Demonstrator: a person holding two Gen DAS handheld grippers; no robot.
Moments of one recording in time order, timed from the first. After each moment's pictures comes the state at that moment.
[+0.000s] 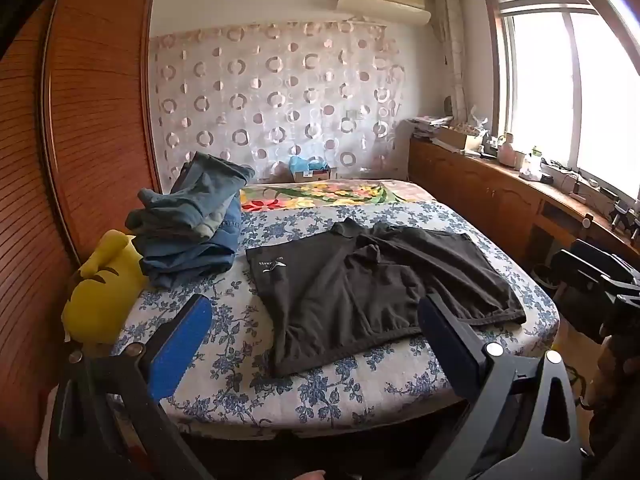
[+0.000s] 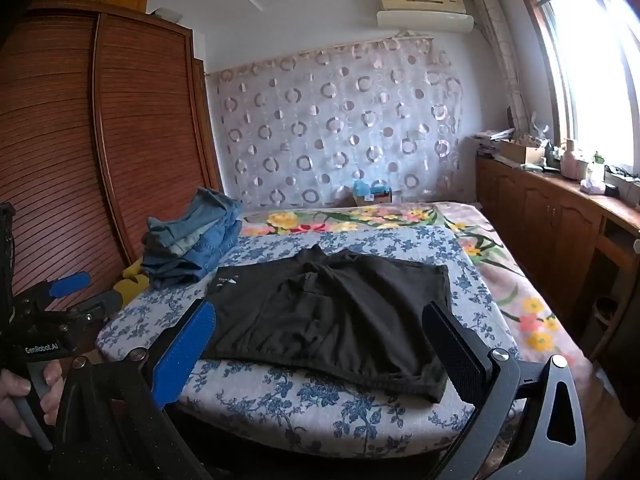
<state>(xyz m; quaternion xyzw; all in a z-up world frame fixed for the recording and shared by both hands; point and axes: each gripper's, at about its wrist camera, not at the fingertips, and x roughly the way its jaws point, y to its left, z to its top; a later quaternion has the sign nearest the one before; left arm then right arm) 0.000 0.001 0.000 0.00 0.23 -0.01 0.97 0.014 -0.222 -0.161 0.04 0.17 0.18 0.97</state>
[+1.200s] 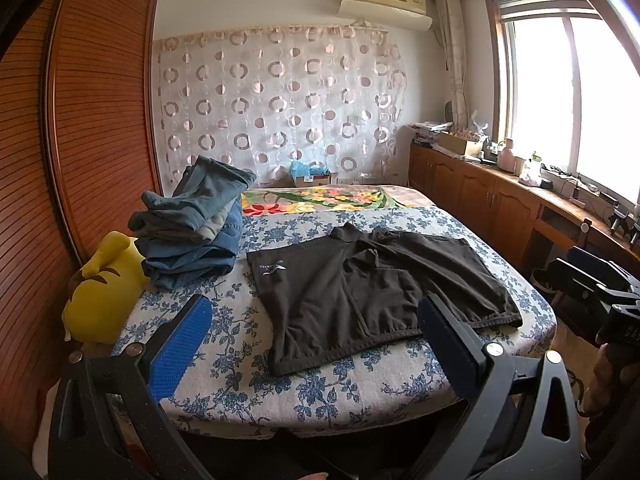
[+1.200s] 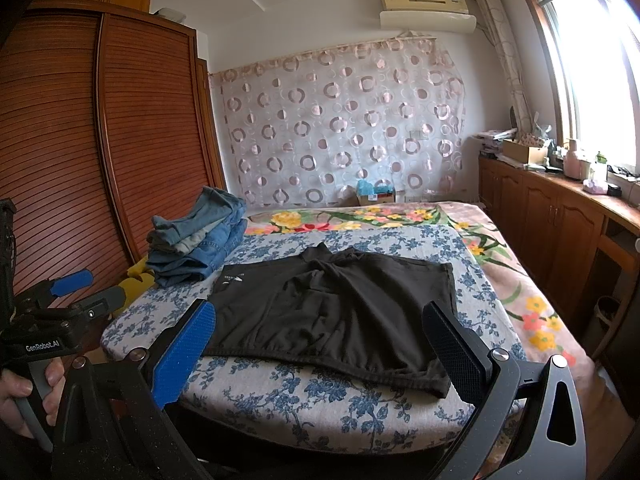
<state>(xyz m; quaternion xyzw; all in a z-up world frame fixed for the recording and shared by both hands) -0.005 0.002 0.002 0.00 0.23 0.00 0.97 0.008 -0.220 -0.162 0.04 0.17 0.18 0.97</state>
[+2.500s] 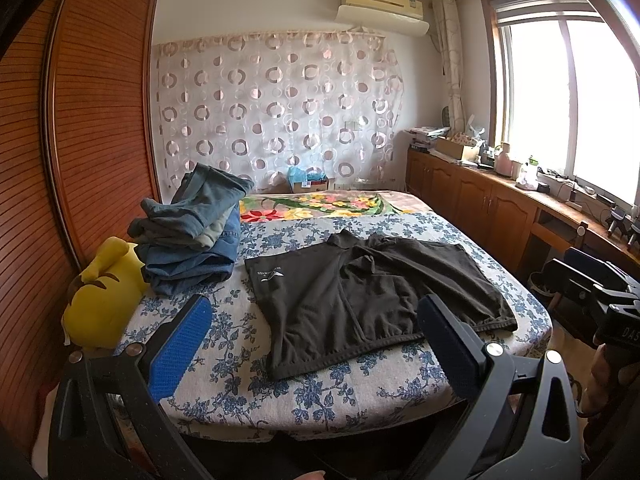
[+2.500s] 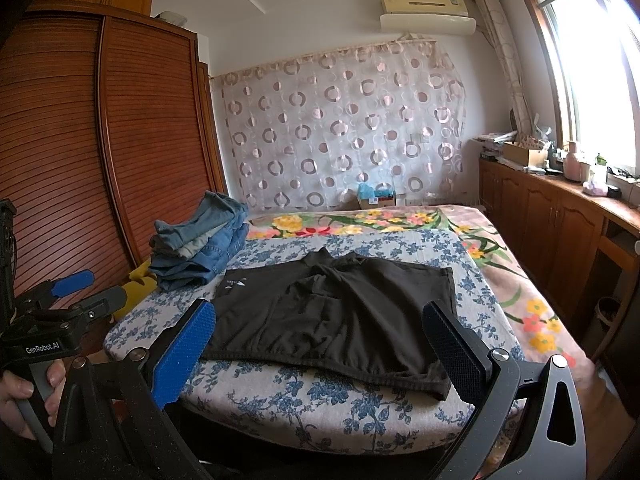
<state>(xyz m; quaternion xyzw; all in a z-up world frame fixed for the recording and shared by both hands) -0.008 -0.001 0.005 0.00 0.22 0.00 0.97 0.010 -0.221 -0.158 0.05 0.16 0.18 0.97</state>
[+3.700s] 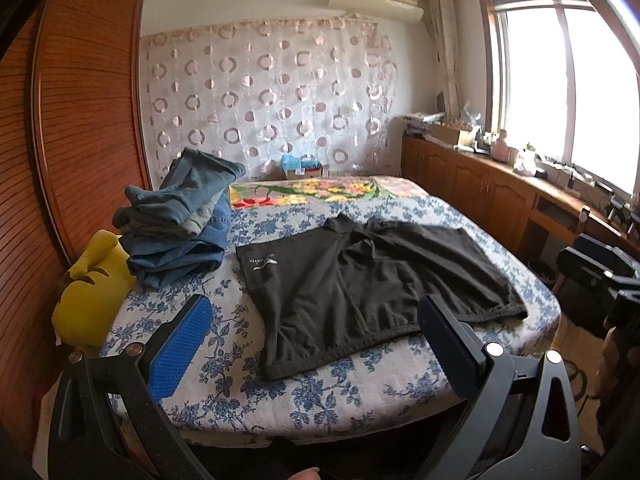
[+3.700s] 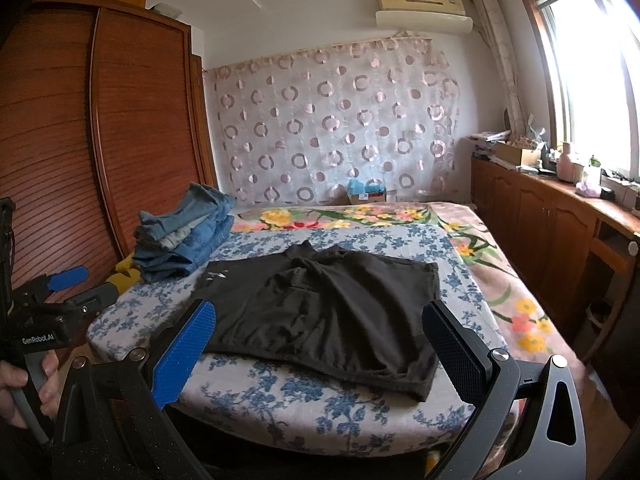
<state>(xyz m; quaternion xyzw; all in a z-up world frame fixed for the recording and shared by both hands) 0.025 -0.002 -0.019 0.01 0.25 -0.01 0.97 0.020 -0.226 -0.167 0.03 0.17 0.16 0.97</state>
